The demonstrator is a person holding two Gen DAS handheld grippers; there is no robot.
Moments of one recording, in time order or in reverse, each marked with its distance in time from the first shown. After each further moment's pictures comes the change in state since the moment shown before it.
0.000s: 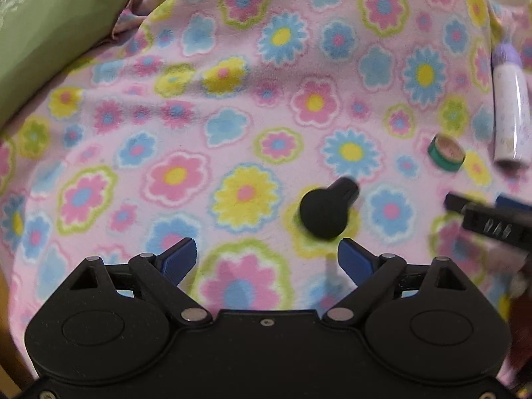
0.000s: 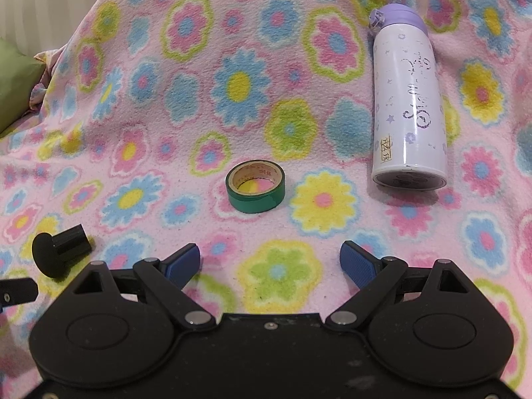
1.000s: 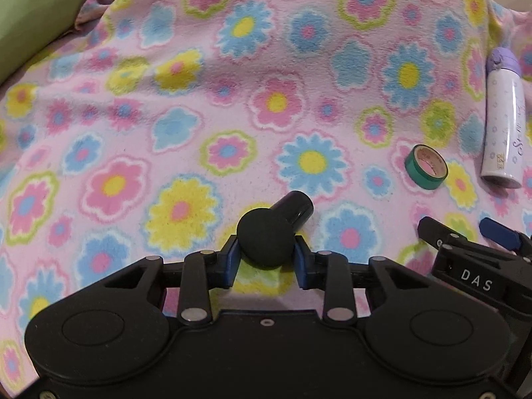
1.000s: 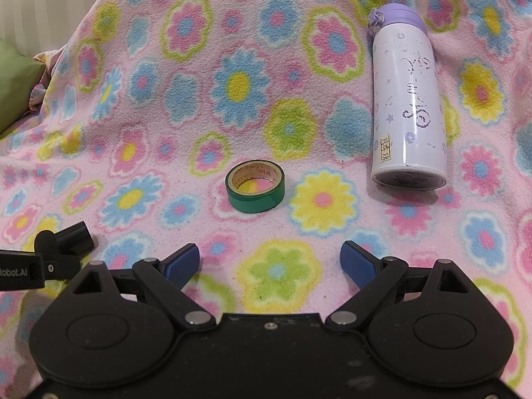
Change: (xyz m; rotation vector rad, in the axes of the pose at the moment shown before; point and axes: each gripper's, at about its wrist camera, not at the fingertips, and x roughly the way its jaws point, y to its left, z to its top) left arm 0.027 -0.031 0.024 -0.003 0.051 -0.055; right arm -0.001 -0.002 0.001 0.004 0.008 0.006
